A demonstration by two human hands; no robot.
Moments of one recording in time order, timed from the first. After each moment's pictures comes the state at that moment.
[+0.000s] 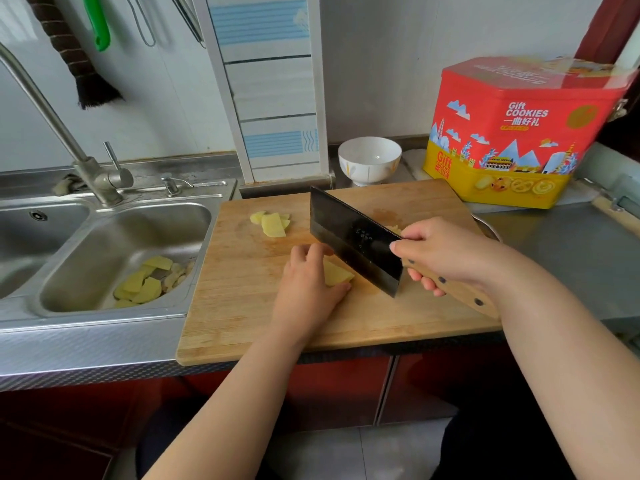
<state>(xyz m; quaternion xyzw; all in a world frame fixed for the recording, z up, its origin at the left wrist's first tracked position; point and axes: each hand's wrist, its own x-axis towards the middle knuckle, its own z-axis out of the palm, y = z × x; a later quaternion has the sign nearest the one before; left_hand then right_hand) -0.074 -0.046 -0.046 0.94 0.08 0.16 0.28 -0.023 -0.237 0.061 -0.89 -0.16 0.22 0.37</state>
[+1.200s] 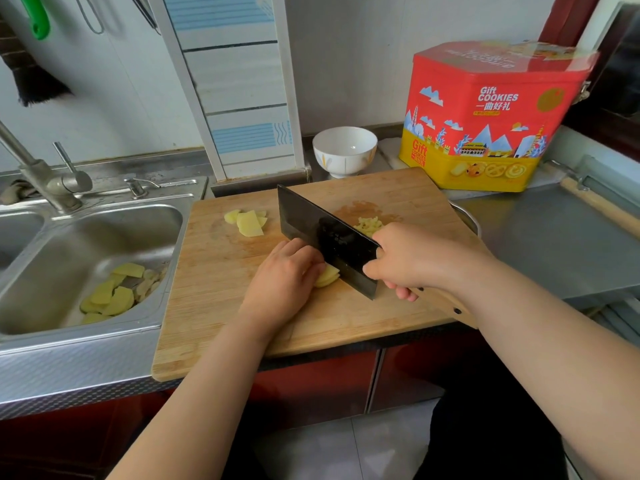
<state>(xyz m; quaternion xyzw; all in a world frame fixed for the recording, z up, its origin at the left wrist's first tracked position) -0.056 -0.020 -0.050 0.95 -0.10 0.21 0.19 -0.028 -0.216 0.052 -0.94 -0.17 0.23 0.21</state>
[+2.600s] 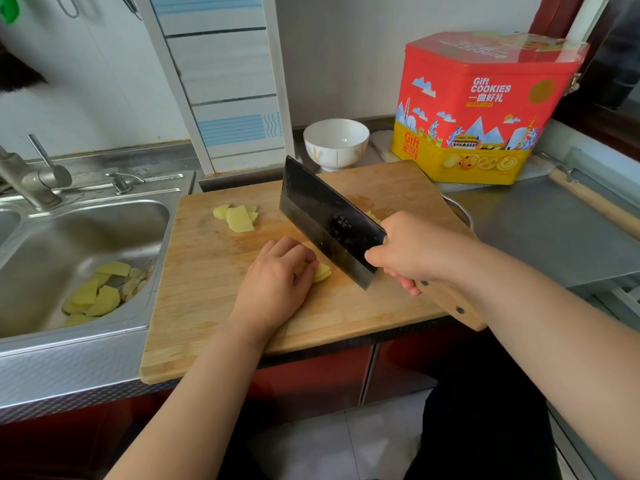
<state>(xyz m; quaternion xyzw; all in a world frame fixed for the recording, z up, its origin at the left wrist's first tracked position) -0.061 -0.021 -0.056 0.94 -0.11 0.25 0.20 -0.029 -0.222 0.056 -0.95 -0.13 0.20 0.22</state>
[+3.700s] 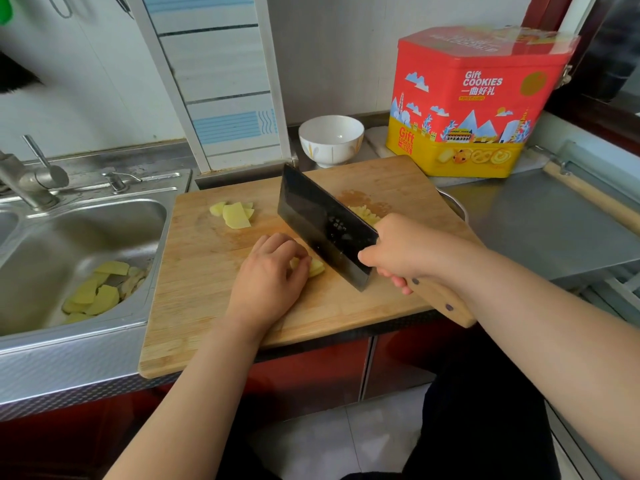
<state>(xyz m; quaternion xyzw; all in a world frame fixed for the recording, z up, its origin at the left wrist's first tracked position) -0.065 -0.020 -0.058 0.94 -0.10 0.27 0.20 -0.031 -0.222 0.049 -0.94 -0.11 0.23 0.23</state>
